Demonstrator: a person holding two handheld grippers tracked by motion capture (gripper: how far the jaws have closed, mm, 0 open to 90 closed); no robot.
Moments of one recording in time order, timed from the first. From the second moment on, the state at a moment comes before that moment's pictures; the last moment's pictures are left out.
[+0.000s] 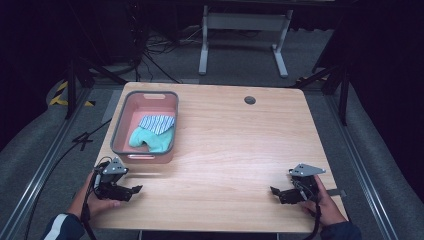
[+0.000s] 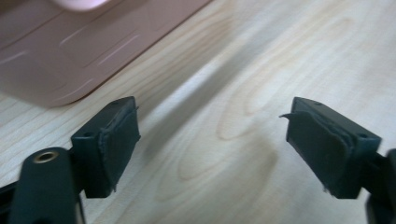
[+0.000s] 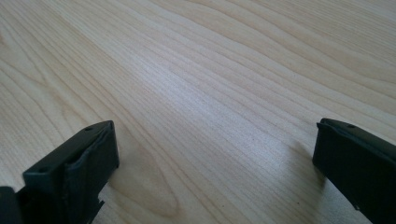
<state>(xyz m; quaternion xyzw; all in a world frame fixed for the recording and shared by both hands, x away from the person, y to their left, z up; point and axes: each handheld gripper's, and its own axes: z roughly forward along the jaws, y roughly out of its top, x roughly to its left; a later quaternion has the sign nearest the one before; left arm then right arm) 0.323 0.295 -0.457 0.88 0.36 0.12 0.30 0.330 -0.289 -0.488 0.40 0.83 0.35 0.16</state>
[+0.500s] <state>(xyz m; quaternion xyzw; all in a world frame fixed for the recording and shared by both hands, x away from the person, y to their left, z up) 0.316 0.295 -0.408 0.85 0.36 0.18 0.33 0.330 -0.289 -0.488 0.40 0.83 0.35 0.16</state>
